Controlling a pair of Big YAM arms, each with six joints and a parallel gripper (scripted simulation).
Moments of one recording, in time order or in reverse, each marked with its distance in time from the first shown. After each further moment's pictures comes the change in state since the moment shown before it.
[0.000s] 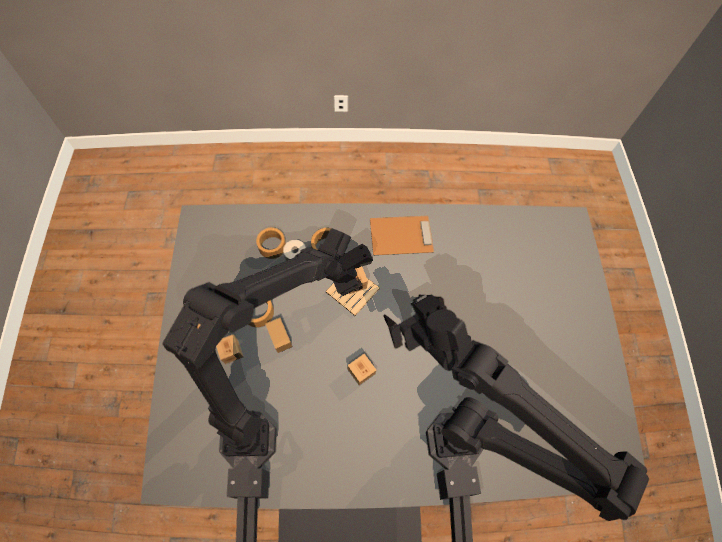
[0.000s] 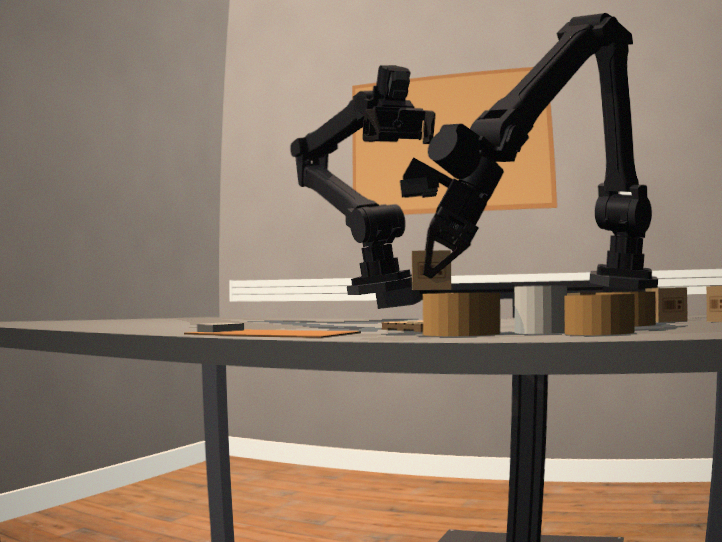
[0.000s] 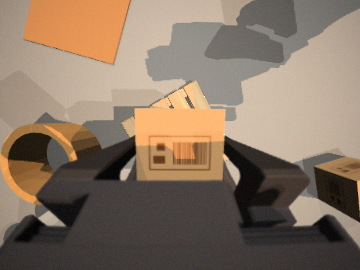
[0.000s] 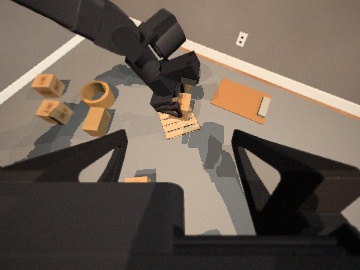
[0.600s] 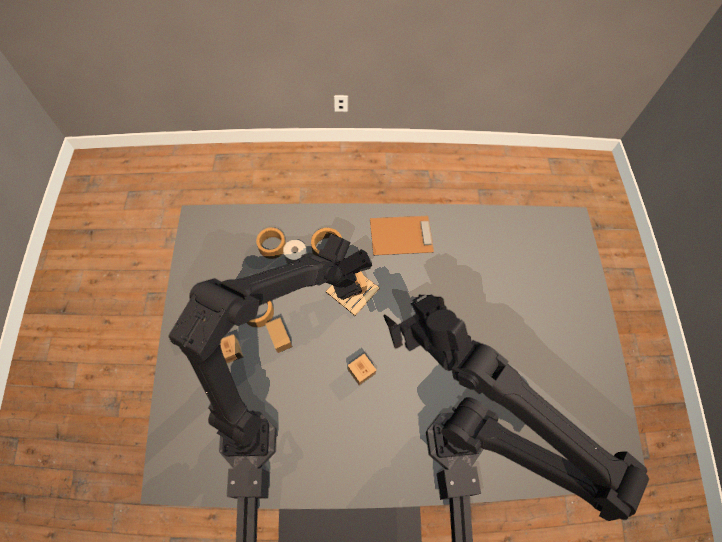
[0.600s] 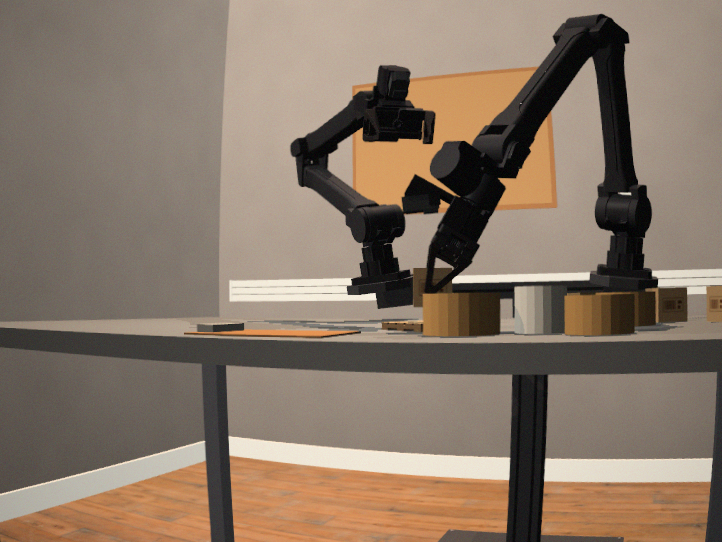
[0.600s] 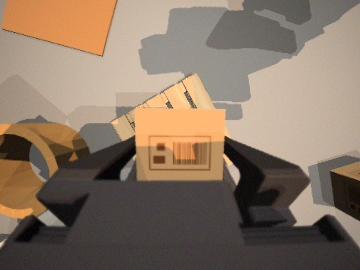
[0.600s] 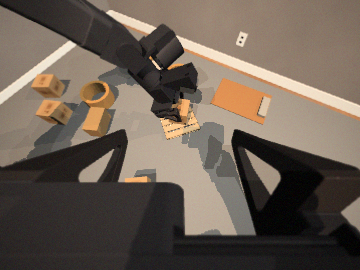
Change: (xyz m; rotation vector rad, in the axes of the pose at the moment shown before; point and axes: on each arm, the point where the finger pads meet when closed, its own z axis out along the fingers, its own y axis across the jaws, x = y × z) left arm 0.014 -0.002 0.022 -0.001 -0.004 0.006; right arm 0.000 0.000 0.000 0.000 0.000 0.000
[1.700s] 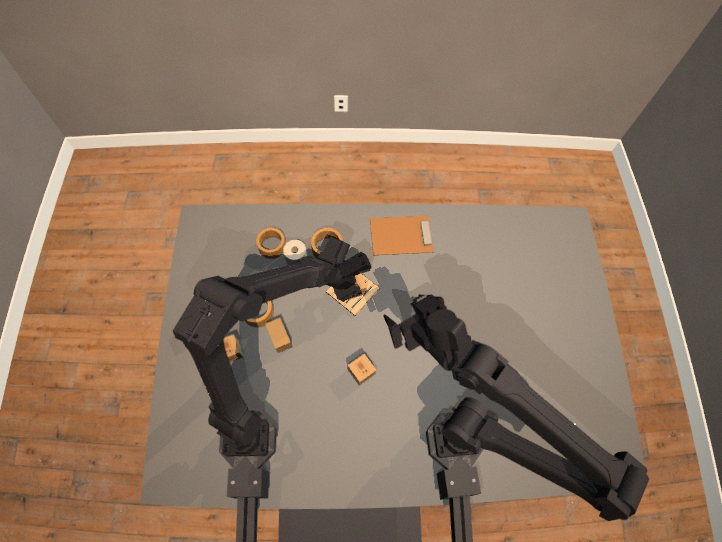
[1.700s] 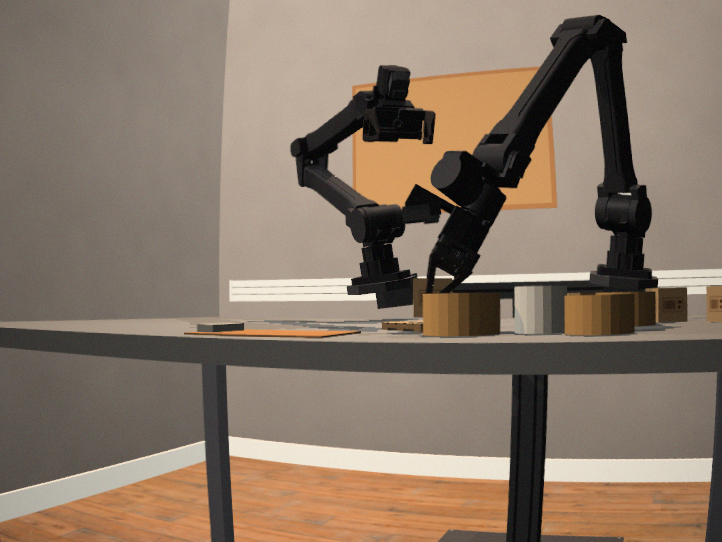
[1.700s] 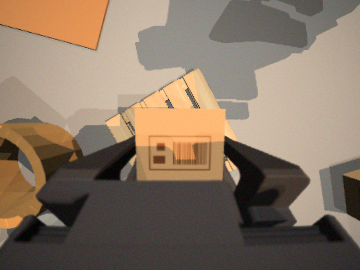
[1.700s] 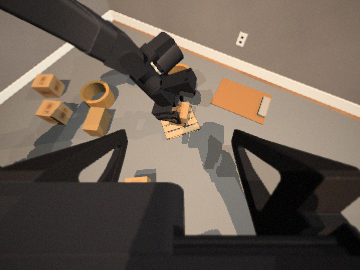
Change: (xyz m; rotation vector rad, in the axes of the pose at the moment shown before) left arm 0.008 0.001 0.013 -0.001 -0.001 0.000; right arm 0.000 0.000 0.000 0.000 0.000 0.000
